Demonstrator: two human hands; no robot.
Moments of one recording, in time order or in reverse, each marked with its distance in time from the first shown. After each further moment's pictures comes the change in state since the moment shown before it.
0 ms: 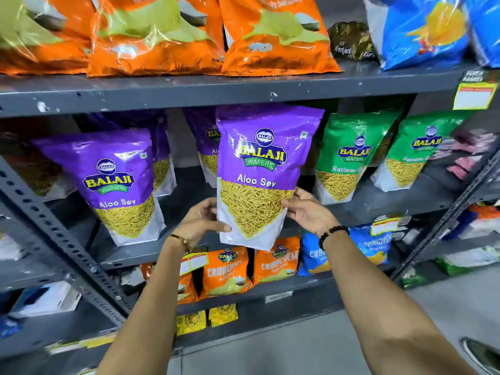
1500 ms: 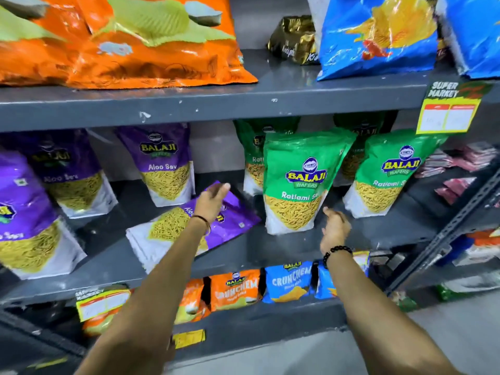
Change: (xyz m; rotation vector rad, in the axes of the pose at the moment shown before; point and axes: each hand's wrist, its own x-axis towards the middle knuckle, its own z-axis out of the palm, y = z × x) left_hand 0.176 0.011 0.162 0.374 0.397 -0.027; right_hand 0.029 -0.057 -0.194 0.137 1.032 -0.088
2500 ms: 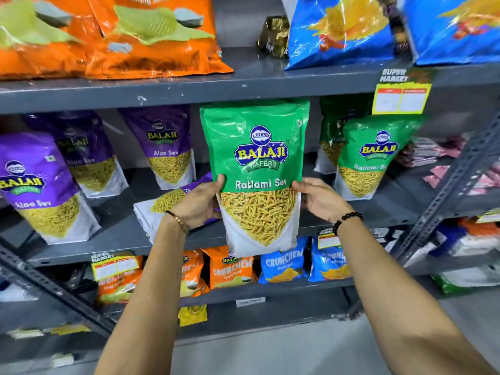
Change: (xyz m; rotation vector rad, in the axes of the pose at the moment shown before) left_hand -0.101 0.040 -0.012 -0.413 -0.458 -0.162; right_hand -0.027 -0.063 -0.036 -0.211 -1.168 0.062
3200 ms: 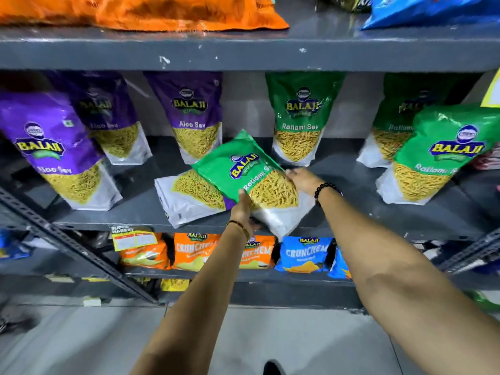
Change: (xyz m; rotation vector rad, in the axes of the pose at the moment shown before) left_hand 0.060 -0.087 0.018 -0.544 0.636 -0.296; right_hand 0.135 0.052 0.034 -0.915 0.215 0.322
